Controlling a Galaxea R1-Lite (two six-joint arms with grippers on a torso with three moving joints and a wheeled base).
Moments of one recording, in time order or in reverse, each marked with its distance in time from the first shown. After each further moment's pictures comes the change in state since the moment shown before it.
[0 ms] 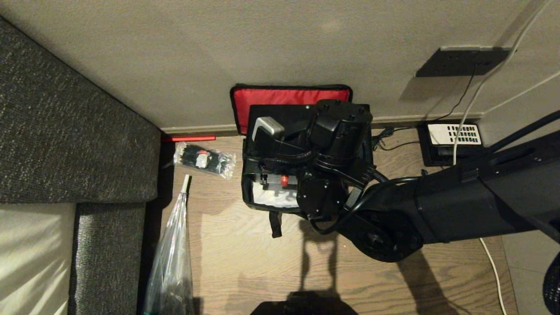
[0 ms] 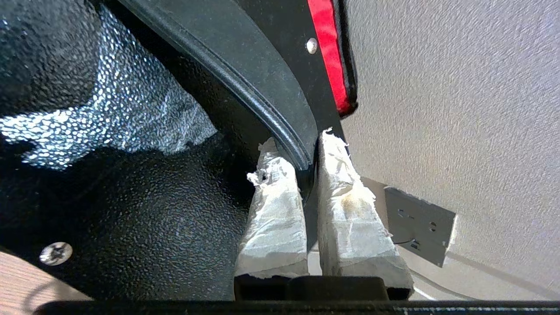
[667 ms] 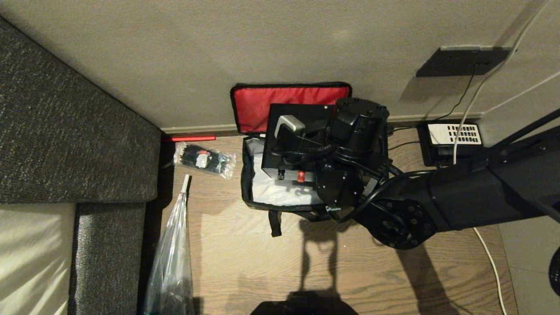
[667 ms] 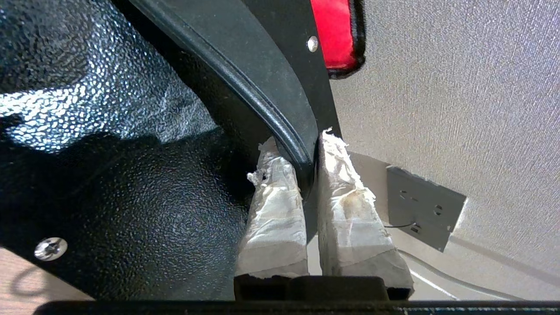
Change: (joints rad) left arm 0.000 0.000 0.000 0.000 0.000 0.000; right arm -0.081 -0.029 0.058 -0.006 0.003 0.002
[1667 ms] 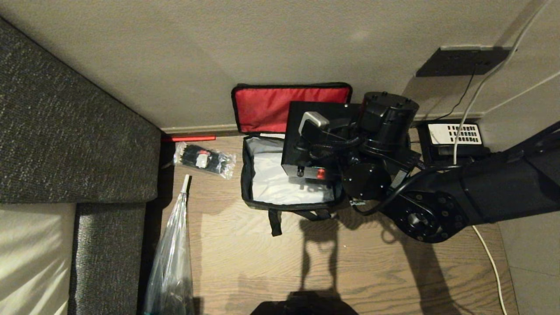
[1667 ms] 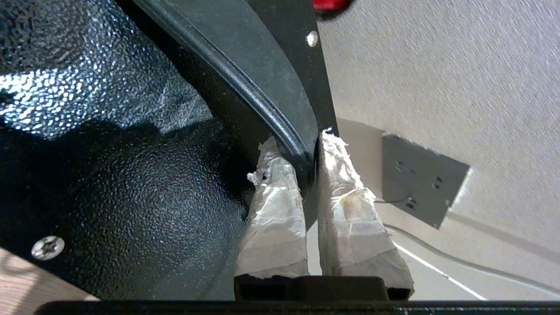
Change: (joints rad) left arm 0.000 0.000 0.000 0.000 0.000 0.001; right arm -0.072 -0.081 0.099 0.003 -0.001 0.000
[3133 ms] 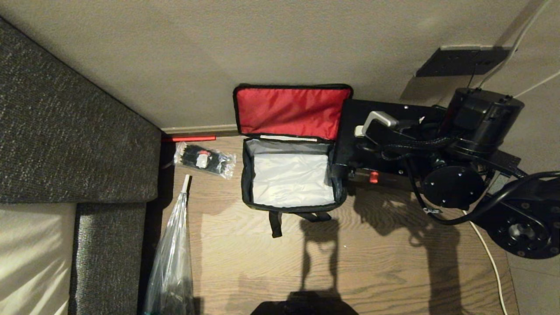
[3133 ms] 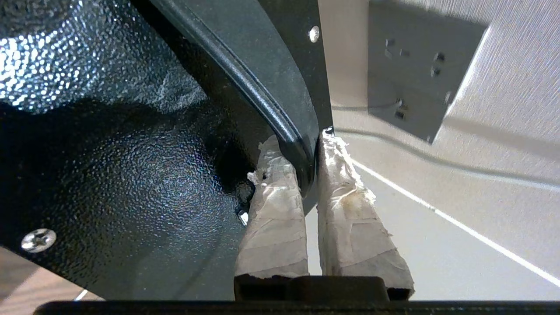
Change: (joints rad) left arm 0.000 0.000 0.000 0.000 0.000 -0.001; right arm -0.162 -0.252 0.309 -0.004 0.000 0.012
